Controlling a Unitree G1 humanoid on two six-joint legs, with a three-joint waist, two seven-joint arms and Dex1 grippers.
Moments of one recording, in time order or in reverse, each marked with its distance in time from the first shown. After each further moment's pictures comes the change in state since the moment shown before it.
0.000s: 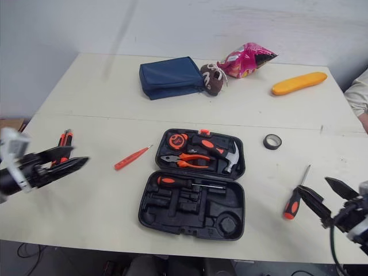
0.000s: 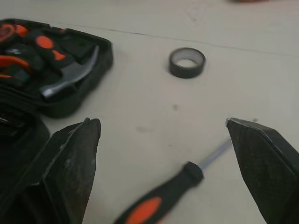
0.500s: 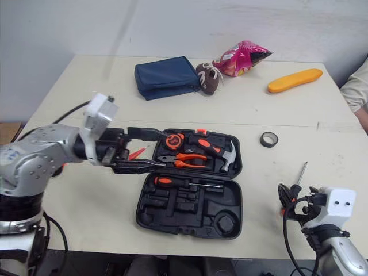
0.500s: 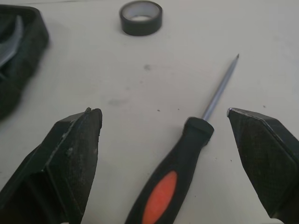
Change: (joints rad) left arm -0.479 -0.192 -0.531 0.013 0.019 -0.106 -0.198; right arm -0.064 0.250 0.283 -0.006 -0.220 -0.011 -0.414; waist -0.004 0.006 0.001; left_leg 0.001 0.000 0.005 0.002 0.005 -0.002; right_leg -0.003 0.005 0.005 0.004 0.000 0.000
